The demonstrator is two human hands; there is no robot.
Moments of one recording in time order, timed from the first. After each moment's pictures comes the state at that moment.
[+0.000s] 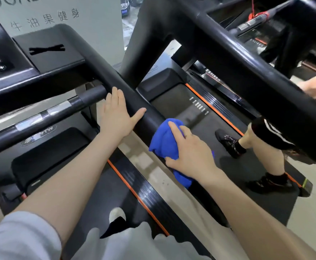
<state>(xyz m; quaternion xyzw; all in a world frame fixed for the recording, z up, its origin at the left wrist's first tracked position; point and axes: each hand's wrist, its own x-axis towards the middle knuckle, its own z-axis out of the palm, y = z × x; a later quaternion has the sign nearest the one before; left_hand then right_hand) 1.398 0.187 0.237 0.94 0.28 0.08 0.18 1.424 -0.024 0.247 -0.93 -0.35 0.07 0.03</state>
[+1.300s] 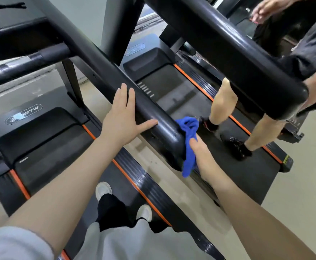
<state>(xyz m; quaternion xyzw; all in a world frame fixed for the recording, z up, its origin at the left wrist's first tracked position) 1.335 0.014 0.227 0.96 0.19 0.07 0.20 1.389 -0.203 0.185 -0.75 -0.12 0.27 0.59</state>
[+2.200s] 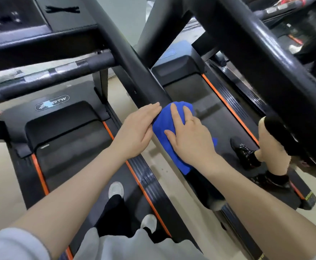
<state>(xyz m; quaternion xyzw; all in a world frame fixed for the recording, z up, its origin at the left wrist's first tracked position) 1.331 0.093 0.217 0.95 0.06 0.13 0.28 1.416 -0.050 0.243 -0.90 -0.43 0.02 -0.01</state>
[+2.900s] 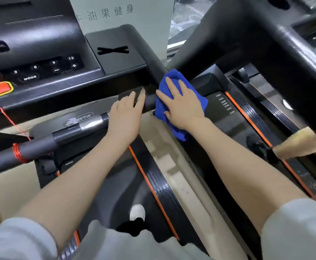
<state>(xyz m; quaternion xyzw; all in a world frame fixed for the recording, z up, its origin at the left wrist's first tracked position) 1.350 0.292 0.238 0.96 0.27 0.07 0.01 1.493 0.193 0.249 -0.84 -0.53 -0.02 -0.11</state>
